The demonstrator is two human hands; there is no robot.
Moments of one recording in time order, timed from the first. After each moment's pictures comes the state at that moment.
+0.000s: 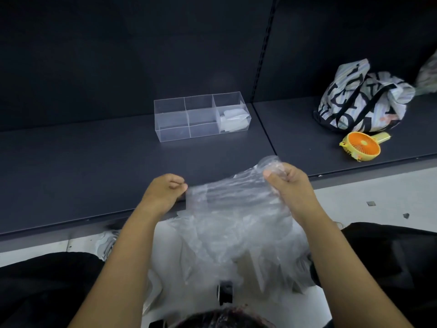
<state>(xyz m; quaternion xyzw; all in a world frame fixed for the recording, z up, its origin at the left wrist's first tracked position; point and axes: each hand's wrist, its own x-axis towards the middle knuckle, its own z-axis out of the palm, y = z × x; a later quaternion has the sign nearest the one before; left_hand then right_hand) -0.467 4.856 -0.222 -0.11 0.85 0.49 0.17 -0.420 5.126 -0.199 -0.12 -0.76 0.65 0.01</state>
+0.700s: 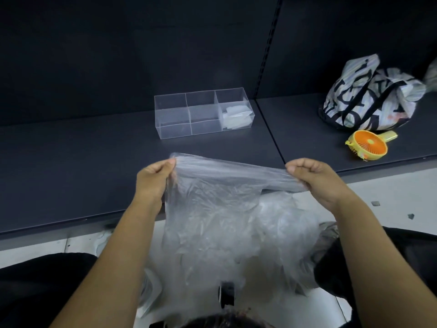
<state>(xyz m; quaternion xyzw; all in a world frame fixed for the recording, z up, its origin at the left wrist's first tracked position) -0.499 4.845 -0.250 -0.25 0.70 0.67 0.04 -0.447 5.188 -0.213 -0.15 -0.73 0.66 -0.09</state>
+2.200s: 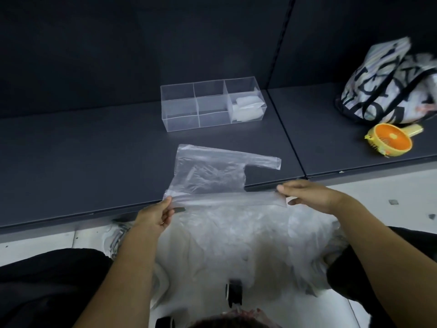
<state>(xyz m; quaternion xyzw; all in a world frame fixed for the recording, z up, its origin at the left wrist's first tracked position) -0.462 4.811 -0.324 -0.46 0.53 0.68 0.17 -0.464 5.188 -0.273 -0.09 -0.76 0.53 -0.35</state>
